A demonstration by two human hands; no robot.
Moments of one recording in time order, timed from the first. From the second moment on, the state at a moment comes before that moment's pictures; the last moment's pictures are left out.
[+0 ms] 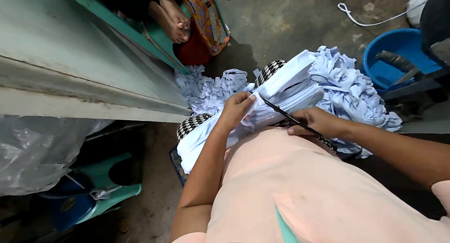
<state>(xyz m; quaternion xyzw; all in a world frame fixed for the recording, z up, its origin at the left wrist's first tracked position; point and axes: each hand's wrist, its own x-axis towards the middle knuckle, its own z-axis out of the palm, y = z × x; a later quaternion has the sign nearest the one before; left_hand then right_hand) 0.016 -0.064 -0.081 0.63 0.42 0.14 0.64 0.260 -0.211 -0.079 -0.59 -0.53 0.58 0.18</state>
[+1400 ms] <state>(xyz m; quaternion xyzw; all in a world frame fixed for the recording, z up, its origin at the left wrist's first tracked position) 0.065 -0.056 -0.051 0.65 0.44 0.05 0.62 0.370 -0.101 -0.084 -0.71 -0.38 0.43 0.40</state>
